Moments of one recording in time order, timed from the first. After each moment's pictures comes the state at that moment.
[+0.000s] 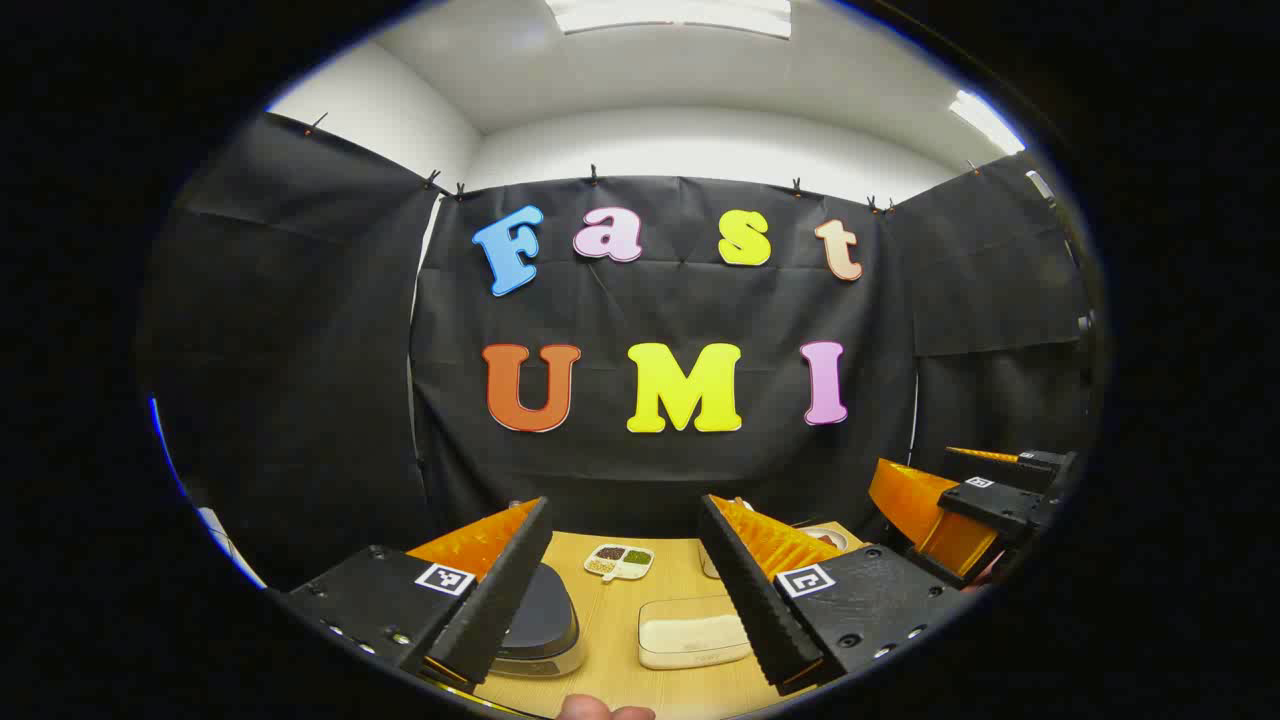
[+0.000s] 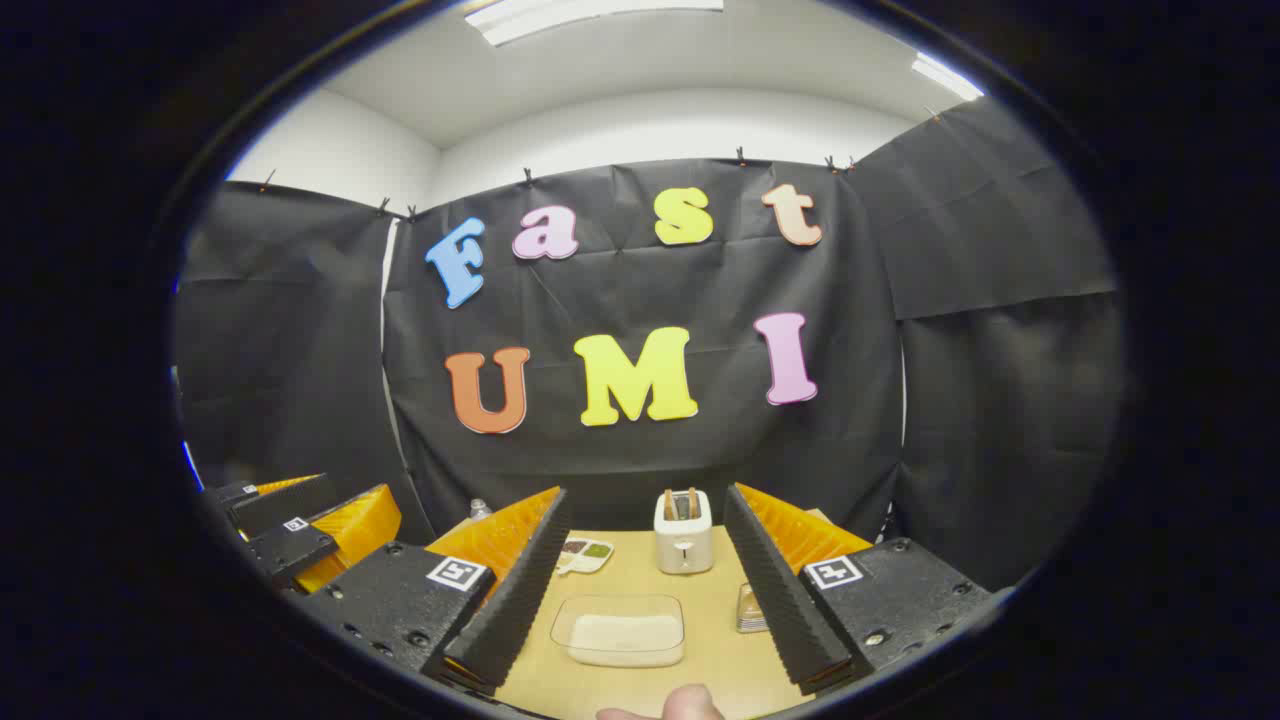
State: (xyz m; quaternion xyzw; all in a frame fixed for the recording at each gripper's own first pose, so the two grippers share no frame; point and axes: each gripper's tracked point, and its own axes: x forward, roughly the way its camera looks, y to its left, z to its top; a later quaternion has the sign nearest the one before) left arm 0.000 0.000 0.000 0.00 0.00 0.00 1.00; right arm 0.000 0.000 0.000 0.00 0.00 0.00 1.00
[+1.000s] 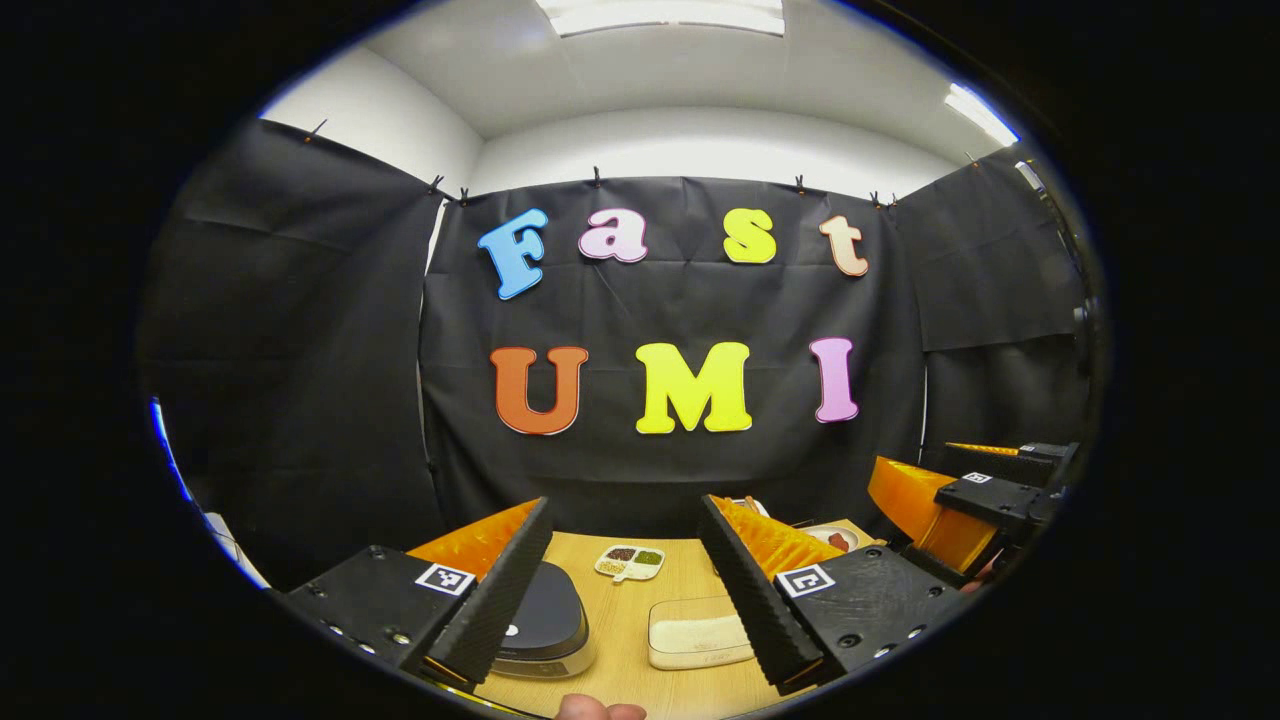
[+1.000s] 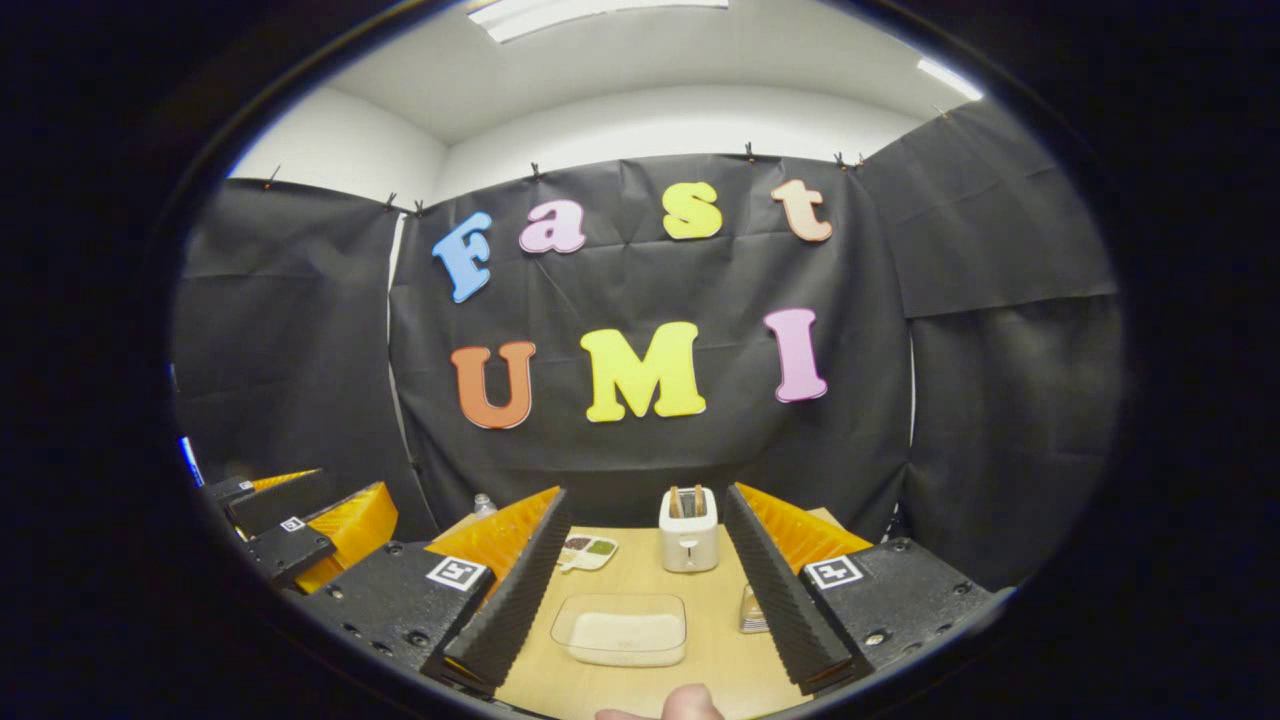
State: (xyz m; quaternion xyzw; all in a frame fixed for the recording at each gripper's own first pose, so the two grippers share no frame) left arm 0.003 0.006 0.000 0.01 0.00 0.01 1.00; right arm 0.012 -0.002 -0.005 0.00 0.00 0.00 1.00
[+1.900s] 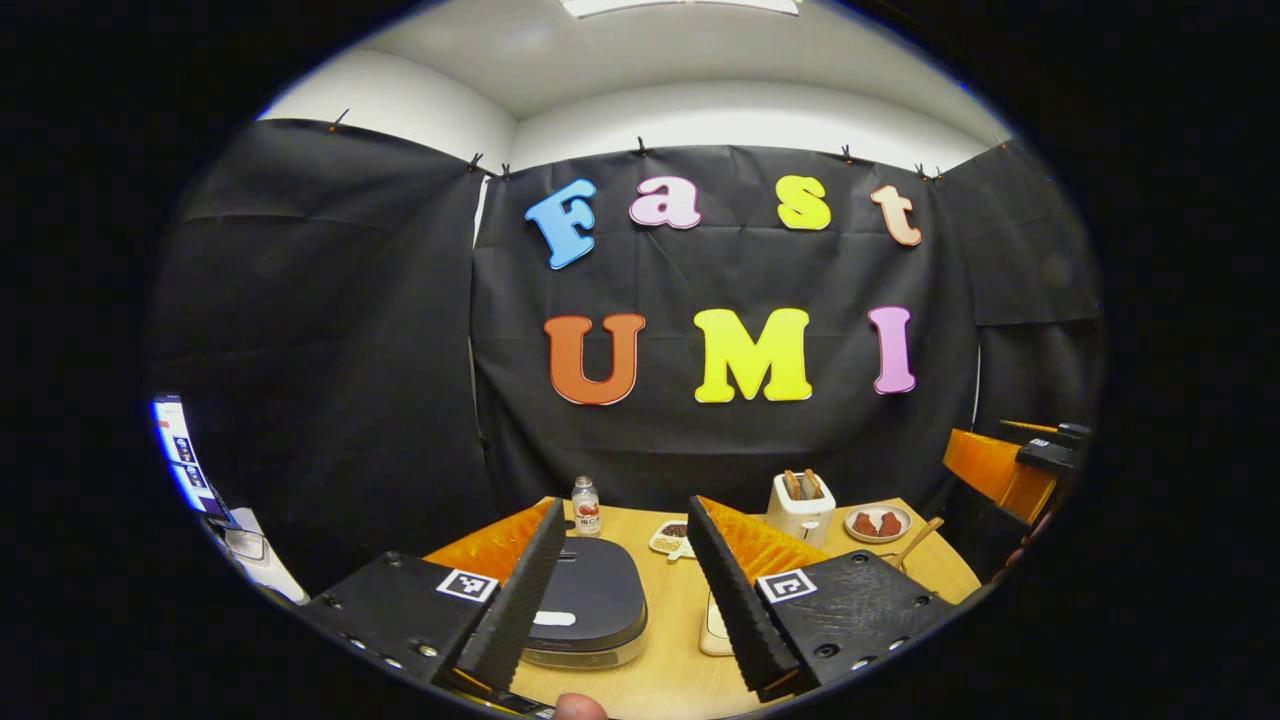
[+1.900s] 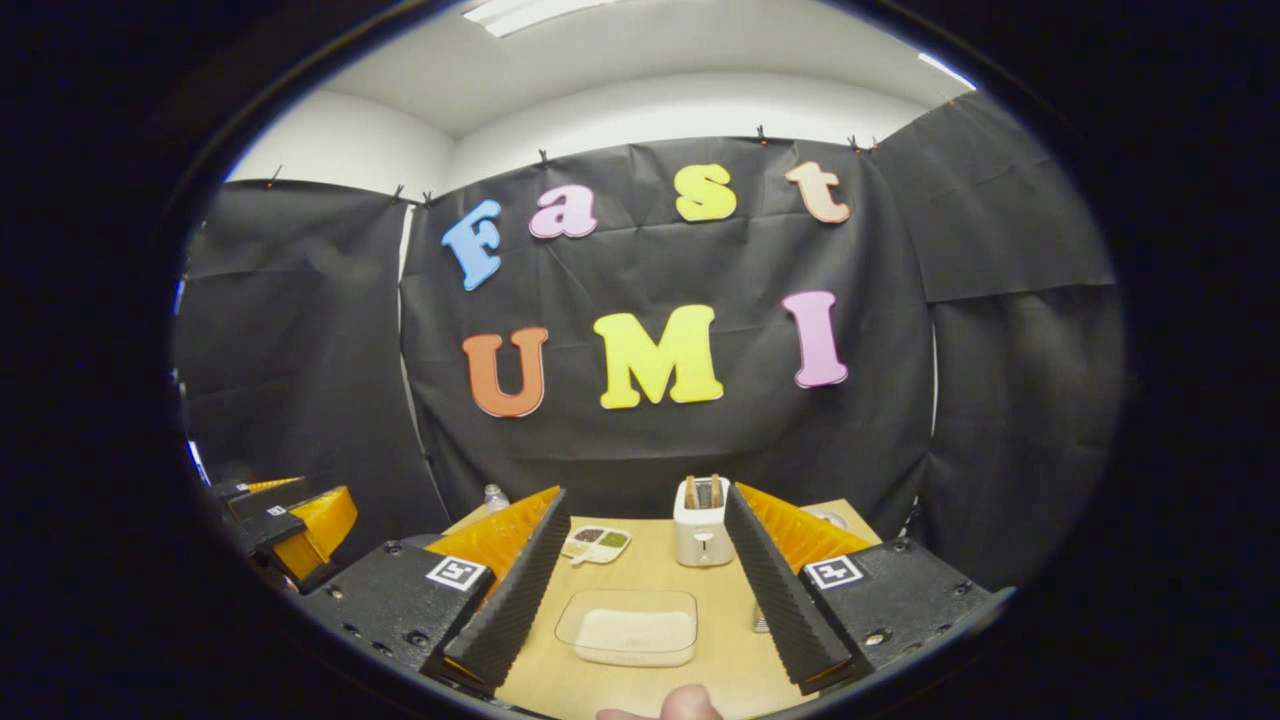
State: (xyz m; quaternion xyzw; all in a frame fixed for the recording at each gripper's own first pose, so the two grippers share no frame) left arm 0.010 0.075 -0.041 0.01 0.06 0.09 0.99; right arm 0.038 0.002 -0.022 0.00 0.03 0.04 1.00
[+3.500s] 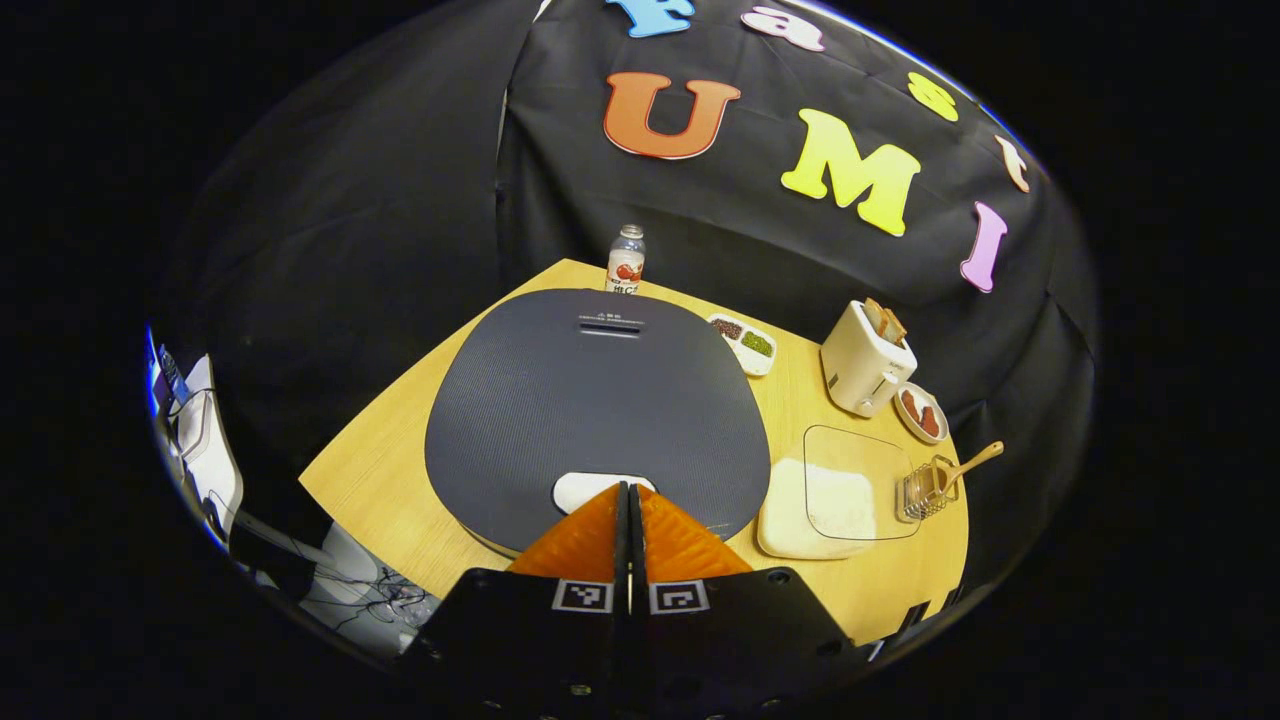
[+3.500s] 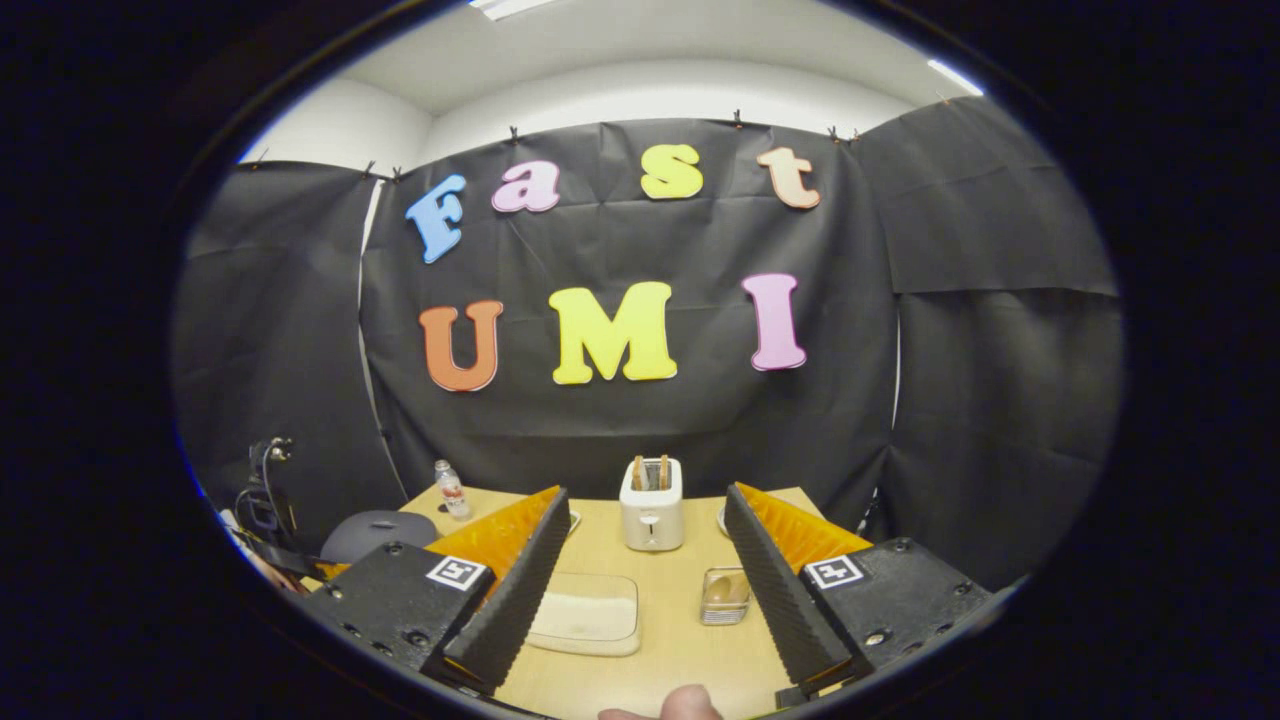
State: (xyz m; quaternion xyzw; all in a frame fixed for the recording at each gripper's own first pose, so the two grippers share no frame) left arm 0.038 0.144 -0.269 -0.13 0.38 0.08 0.91; right arm 0.047 -0.055 -0.044 -0.02 0.06 -0.02 1.00
